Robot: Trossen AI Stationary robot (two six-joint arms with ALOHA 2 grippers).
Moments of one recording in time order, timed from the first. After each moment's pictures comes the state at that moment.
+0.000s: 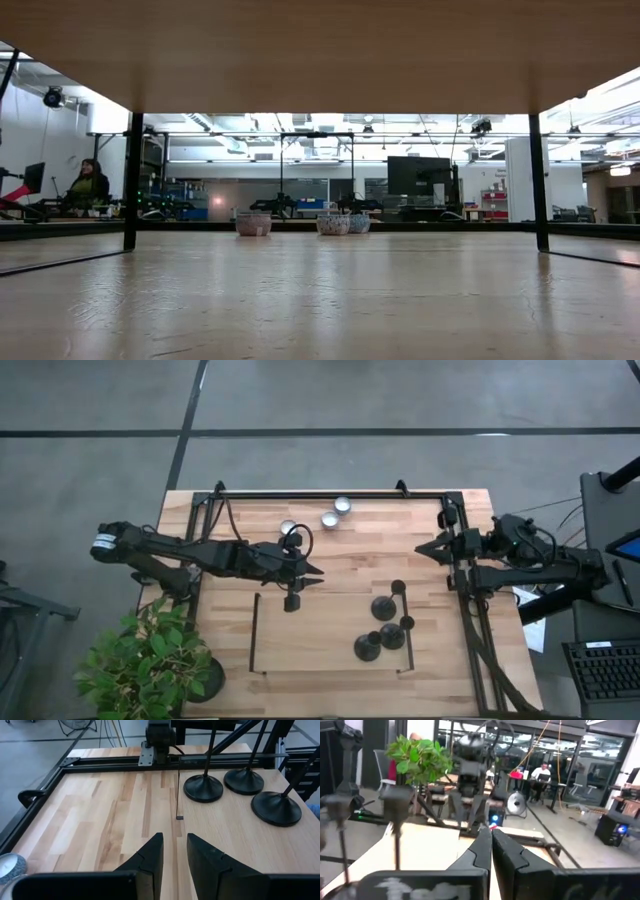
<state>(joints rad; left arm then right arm) -0.12 1.33 1.10 -0.19 -0.15 -0.03 -0.07 0.45 0.61 -0.12 -0.13 -0.11</state>
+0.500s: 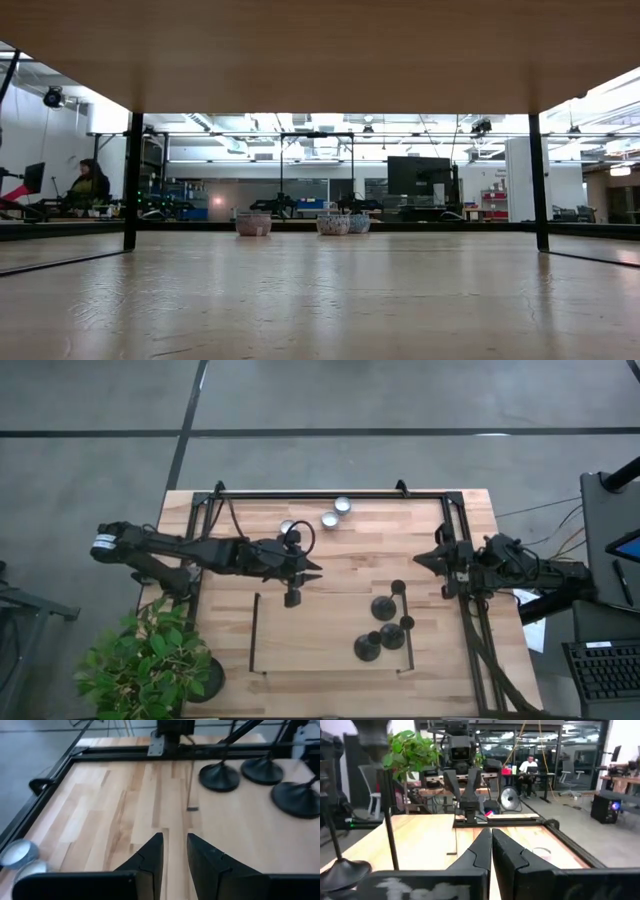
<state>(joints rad) -0.08 1.33 1.09 -0.21 -0.15 -0.03 -0.07 0.16 0.26 -0.02 -0.04 0.04</state>
